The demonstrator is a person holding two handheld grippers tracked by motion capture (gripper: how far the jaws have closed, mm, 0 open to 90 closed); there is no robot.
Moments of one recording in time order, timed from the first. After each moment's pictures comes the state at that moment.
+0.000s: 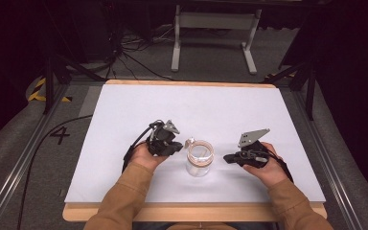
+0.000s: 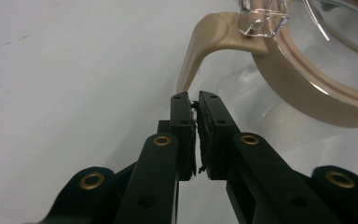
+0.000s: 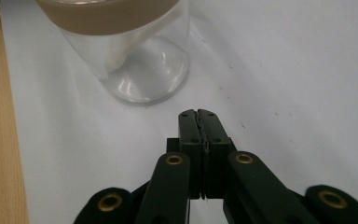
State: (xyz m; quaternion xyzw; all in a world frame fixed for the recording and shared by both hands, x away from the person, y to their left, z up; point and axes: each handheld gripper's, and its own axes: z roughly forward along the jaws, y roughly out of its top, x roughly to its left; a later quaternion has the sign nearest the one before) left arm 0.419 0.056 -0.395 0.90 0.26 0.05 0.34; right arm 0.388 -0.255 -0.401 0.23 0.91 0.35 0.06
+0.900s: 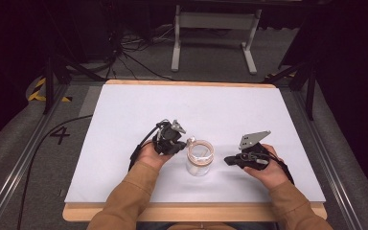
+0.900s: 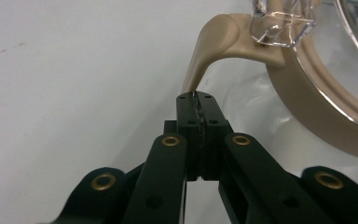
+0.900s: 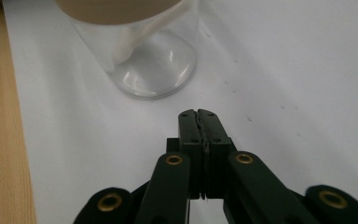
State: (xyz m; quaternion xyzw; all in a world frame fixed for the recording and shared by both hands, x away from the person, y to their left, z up) left arm 0.428 0.043 -0.400 0.90 0.27 0.06 0.34; right arm 0.382 -0.256 -0.403 0.23 0.91 0.35 0.06
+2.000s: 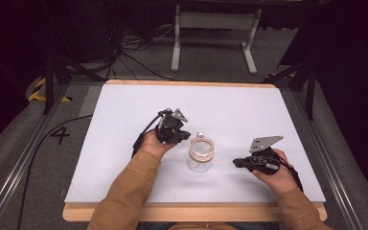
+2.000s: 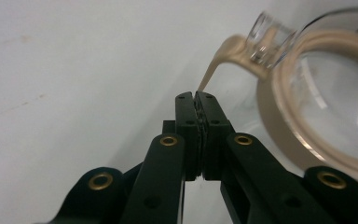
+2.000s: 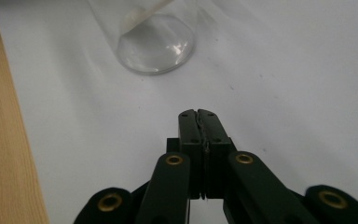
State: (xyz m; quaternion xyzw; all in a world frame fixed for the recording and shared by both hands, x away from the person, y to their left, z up) left arm 0.451 0.048 -0.375 0.88 0.25 0.05 0.39; right arm 0.367 -0.279 -0.402 0.26 0.89 0.36 0.08
